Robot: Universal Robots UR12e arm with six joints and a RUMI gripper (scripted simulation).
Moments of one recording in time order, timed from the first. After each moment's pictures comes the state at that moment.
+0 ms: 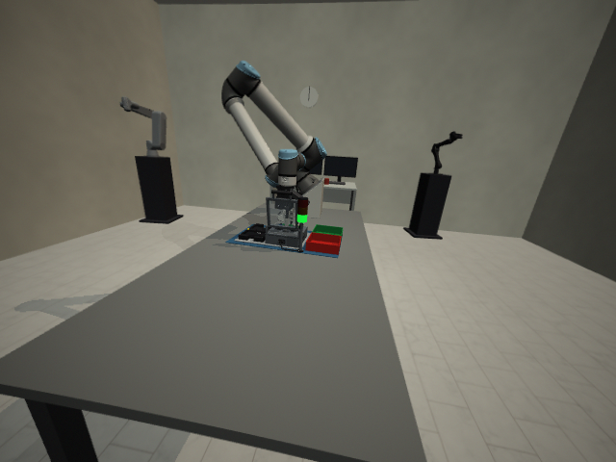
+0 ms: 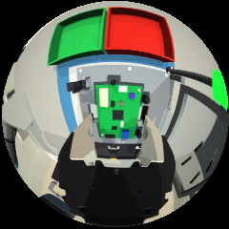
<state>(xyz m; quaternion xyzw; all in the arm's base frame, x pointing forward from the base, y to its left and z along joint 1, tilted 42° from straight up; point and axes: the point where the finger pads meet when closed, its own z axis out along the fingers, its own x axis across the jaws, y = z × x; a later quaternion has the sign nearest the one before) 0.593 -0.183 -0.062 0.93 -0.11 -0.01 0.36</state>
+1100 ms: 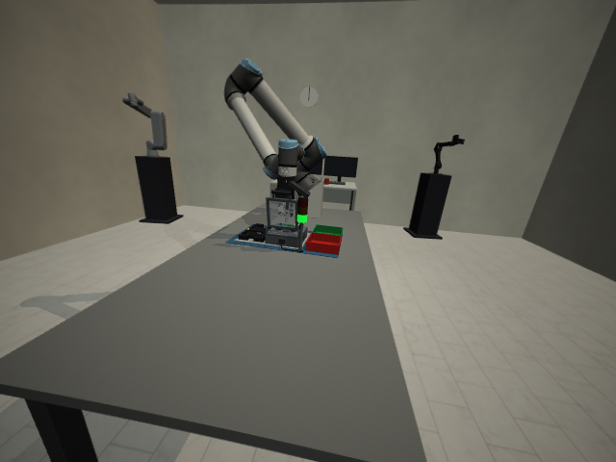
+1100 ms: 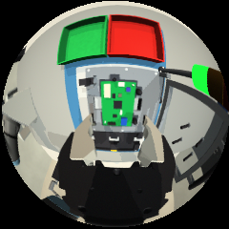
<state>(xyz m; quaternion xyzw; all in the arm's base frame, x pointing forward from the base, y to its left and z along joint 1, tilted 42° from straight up) 0.598 -0.154 -0.028 0.93 -0.11 -0.01 0.36</state>
